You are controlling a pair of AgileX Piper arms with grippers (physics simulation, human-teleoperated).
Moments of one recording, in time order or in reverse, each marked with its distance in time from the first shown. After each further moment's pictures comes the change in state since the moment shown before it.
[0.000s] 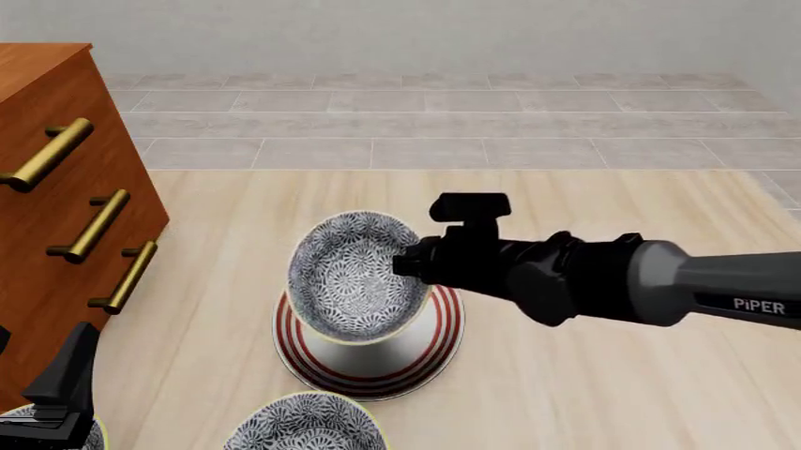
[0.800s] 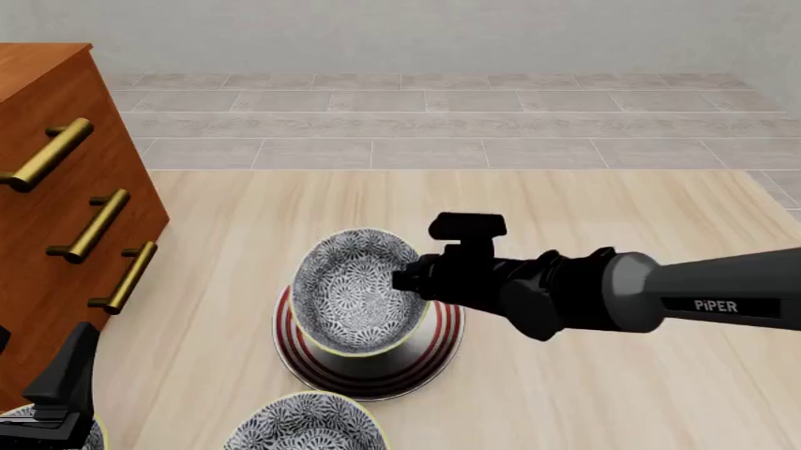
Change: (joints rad) left arm 0.000 0.000 0.000 0.000 0.000; right arm -0.001 0.073 0.032 -0.070 0.042
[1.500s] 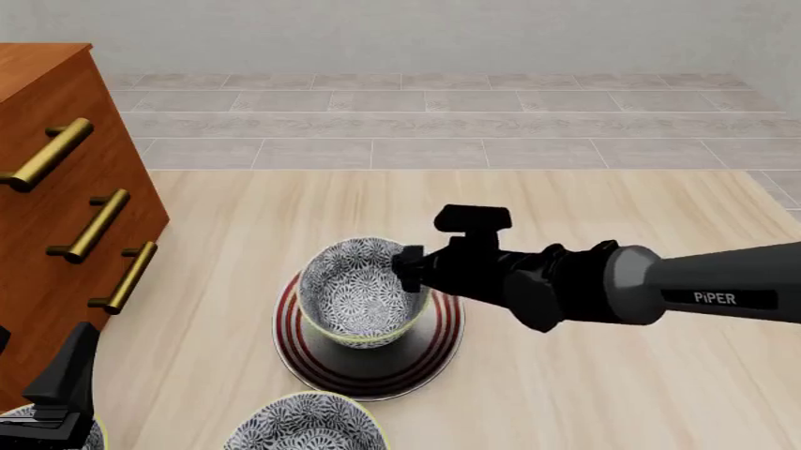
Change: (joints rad) left arm 0.000 0.000 0.000 0.000 0.000; right arm -0.027 0.007 -0.018 -0.002 -0.026
